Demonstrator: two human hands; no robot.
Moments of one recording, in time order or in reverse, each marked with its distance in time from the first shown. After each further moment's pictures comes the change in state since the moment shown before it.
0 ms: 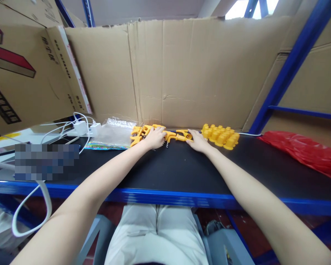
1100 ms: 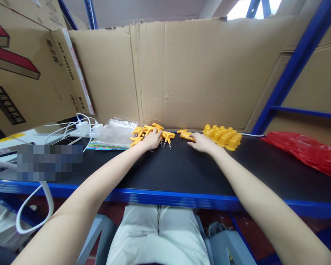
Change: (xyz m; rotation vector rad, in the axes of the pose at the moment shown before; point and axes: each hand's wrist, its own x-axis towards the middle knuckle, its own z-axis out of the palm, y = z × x) left_hand -0.004 -0.027 0.025 -0.127 -0.063 -0.206; right_hand -0.012 -0.021 -0.034 -0.084 -0.126 -0.063
